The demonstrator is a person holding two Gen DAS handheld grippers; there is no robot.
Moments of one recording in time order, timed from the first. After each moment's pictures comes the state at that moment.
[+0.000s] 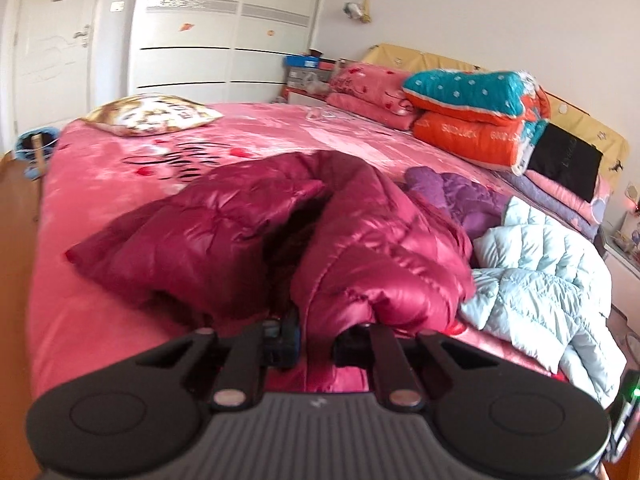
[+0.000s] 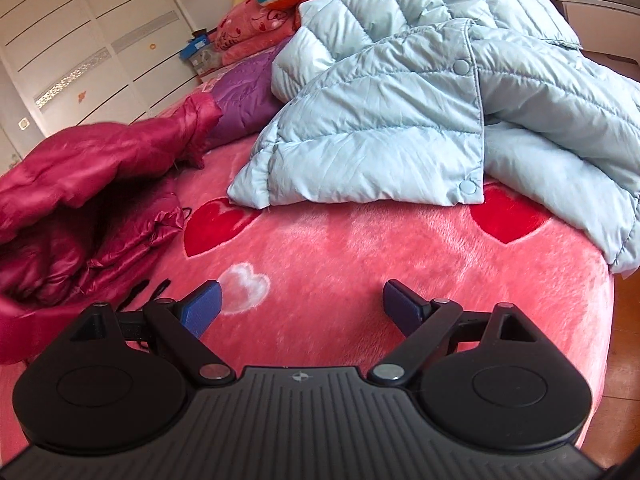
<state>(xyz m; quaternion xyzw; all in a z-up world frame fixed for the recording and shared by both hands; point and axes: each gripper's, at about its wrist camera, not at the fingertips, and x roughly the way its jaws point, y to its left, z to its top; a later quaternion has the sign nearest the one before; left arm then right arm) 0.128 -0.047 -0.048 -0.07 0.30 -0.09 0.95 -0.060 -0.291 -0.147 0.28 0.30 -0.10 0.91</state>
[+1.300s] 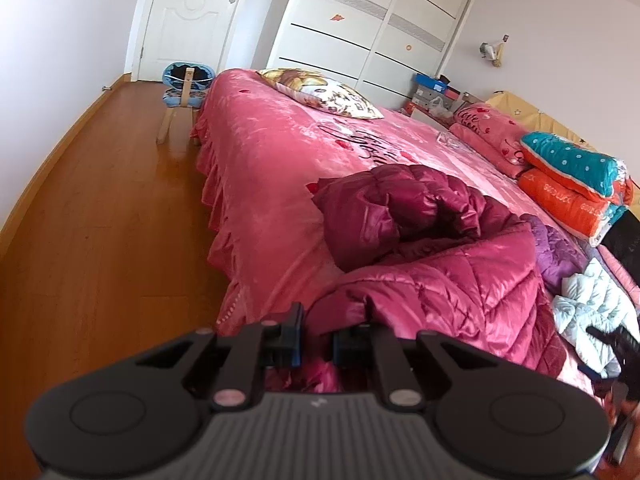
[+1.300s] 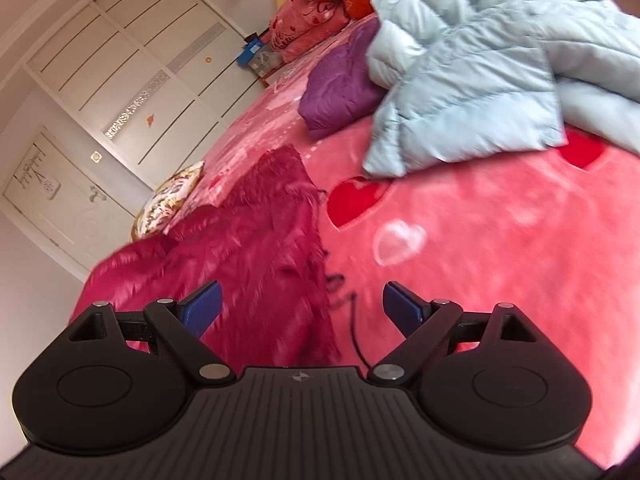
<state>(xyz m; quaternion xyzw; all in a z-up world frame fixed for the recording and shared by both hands) -0.010 0.172 -0.069 -0.18 0.31 0.05 0.93 -0.074 -0.244 -0.099 0.40 0.27 0.01 0.88</state>
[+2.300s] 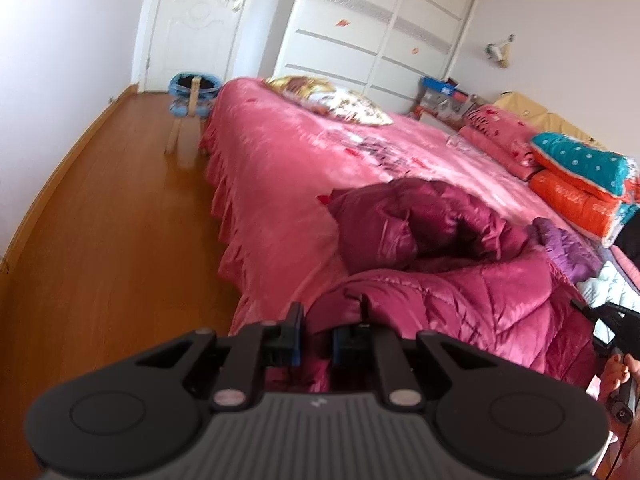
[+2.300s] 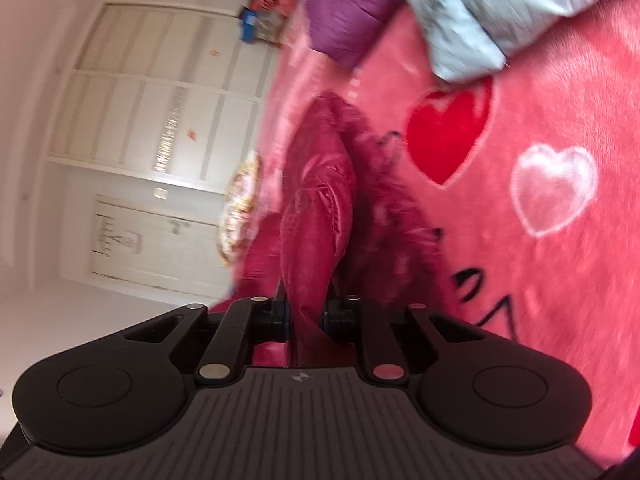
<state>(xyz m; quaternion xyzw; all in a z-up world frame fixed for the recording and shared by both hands) -0.003 0.172 -0.062 -0.16 0.30 0.06 0.94 0.031 -0.235 -0.142 0.60 0.26 0.13 0.74</state>
